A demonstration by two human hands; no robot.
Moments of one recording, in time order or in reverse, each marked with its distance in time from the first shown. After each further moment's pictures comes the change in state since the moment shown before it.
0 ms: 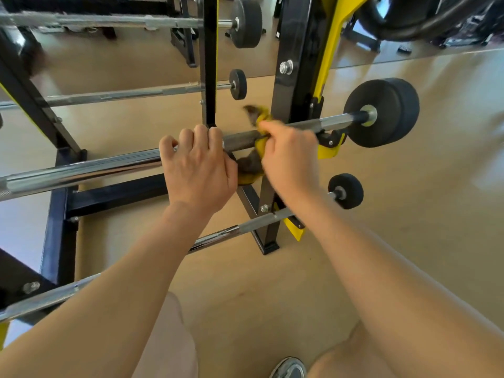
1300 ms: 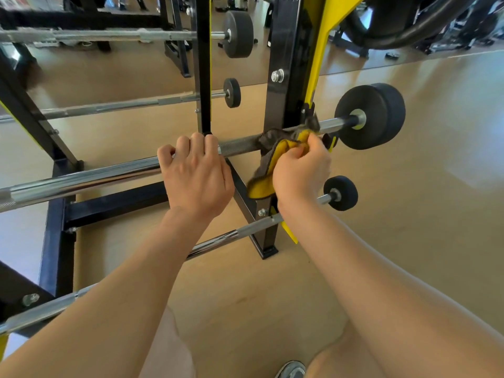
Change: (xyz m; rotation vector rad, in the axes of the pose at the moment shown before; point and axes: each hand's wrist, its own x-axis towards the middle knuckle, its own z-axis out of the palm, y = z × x) left_hand -0.001 0.000 -0.002 -0.056 0.013 -0.018; right_hand -0.009 -0.006 -0.003 0.438 0.269 0.796
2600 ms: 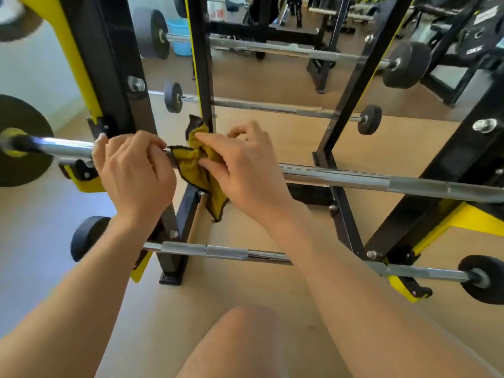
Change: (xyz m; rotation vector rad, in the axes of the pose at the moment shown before) left_hand -0.098 -0.274 -0.099 -0.004 0.450 -0.575; right_hand -0.203 -0.114 0.140 -0.020 -0.835 -1.270
